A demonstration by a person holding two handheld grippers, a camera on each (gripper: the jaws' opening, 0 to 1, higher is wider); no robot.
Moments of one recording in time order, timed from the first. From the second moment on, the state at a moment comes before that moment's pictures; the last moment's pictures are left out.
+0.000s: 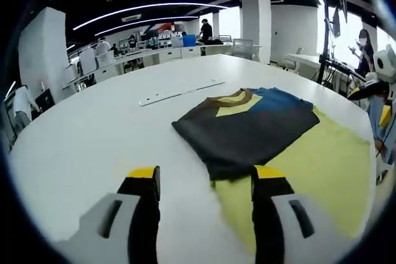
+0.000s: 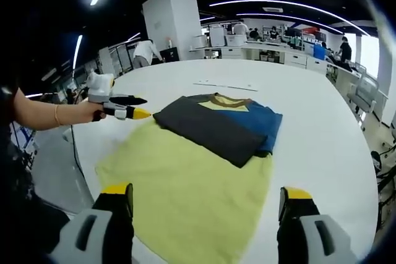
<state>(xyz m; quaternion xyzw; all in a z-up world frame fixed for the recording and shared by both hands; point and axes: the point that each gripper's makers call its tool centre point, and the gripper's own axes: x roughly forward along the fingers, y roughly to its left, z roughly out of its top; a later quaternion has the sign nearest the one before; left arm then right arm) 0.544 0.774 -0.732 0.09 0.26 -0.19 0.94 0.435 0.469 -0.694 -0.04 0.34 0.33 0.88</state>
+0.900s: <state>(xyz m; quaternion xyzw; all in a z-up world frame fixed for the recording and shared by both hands) 0.538 0.756 -0.755 0.16 0.28 -0.22 0.92 0.436 0.462 -0.701 -0.02 0.36 0.31 0.88</state>
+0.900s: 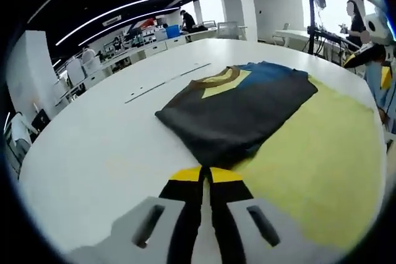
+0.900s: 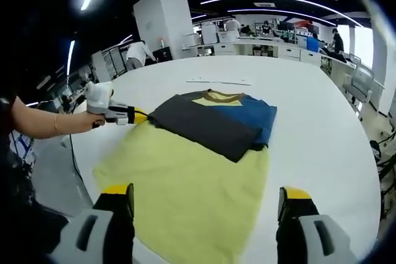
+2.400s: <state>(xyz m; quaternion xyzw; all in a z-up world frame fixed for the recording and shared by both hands) 0.408 0.720 -0.725 0.11 0.31 -0.38 0.86 0.374 0.459 -0.734 -0.11 0.40 0.46 0.78</state>
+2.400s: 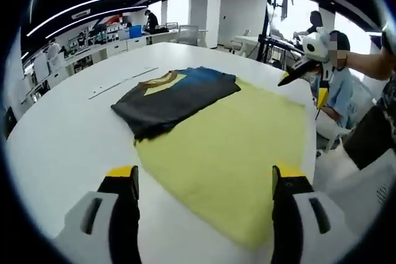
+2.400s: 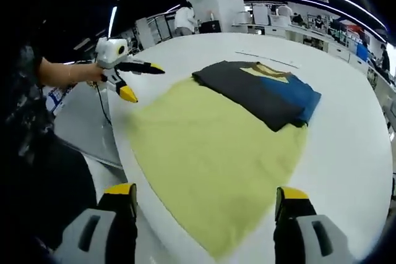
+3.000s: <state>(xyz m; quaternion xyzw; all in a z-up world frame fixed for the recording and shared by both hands) 0.347 0.707 -0.753 0.13 0.36 -0.44 0.81 0.362 0.444 -0.756 -0.21 0.38 0.48 0.76</state>
